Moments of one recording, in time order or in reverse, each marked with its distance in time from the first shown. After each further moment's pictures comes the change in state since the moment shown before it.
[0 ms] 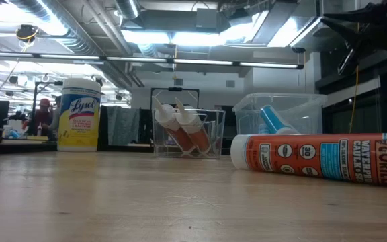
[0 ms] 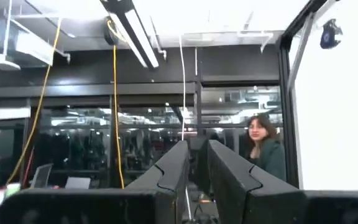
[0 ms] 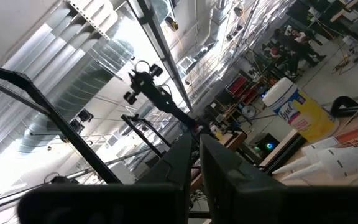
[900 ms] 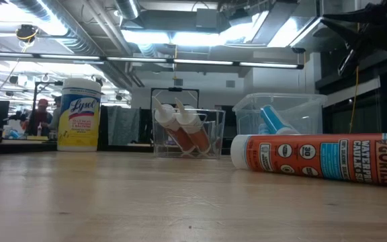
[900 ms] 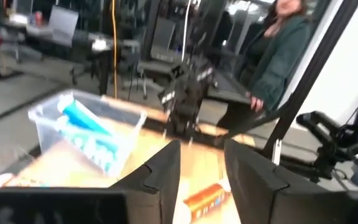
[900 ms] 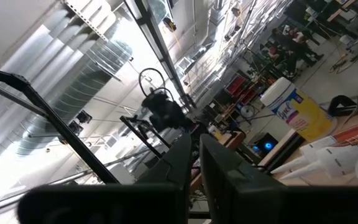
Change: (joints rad) left arm 0.000 0.099 -0.524 0.069 0.004 -0.349; right arm 0.000 0.000 0.000 -0.002 0.007 0.010
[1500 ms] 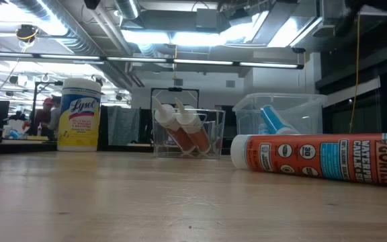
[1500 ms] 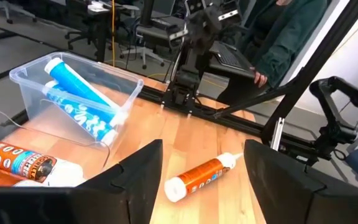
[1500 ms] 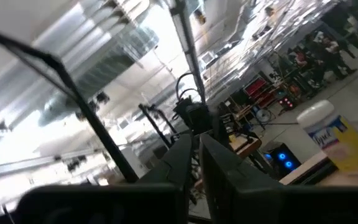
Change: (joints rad) left arm 0.000 0.109 -0.008 -0.005 0.034 -0.068; right arm 0.000 0.224 0.262 -0.003 -0.124 -0.145
